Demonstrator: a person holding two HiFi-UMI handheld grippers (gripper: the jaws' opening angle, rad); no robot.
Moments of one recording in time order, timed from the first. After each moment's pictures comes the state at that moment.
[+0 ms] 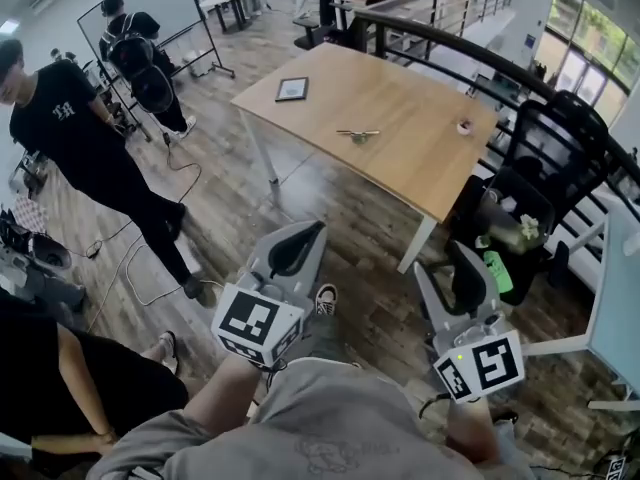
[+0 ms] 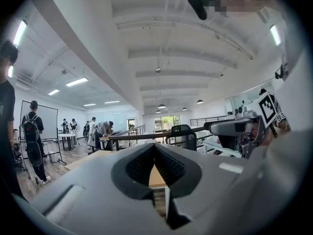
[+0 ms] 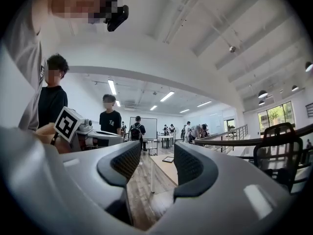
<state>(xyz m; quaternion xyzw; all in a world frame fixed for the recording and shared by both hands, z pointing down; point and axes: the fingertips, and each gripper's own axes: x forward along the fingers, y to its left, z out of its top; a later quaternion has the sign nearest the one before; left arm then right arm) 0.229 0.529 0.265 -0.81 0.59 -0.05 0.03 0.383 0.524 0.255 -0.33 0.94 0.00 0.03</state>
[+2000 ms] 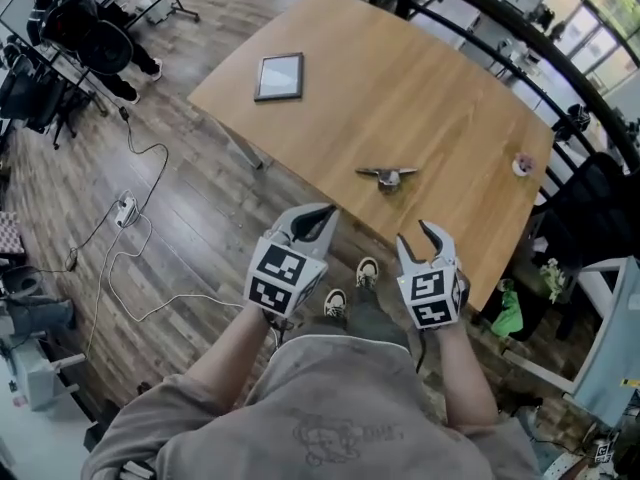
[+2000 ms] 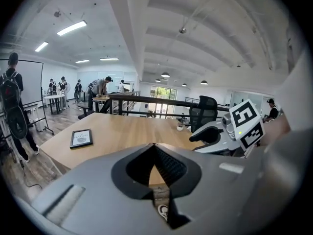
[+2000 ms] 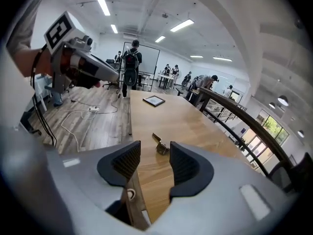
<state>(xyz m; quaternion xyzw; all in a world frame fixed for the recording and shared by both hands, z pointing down) -0.039 0.086 0.444 -0.82 0.52 -0.17 -0.16 0.100 0.068 0.510 -0.34 0.86 -0.01 -0.39</state>
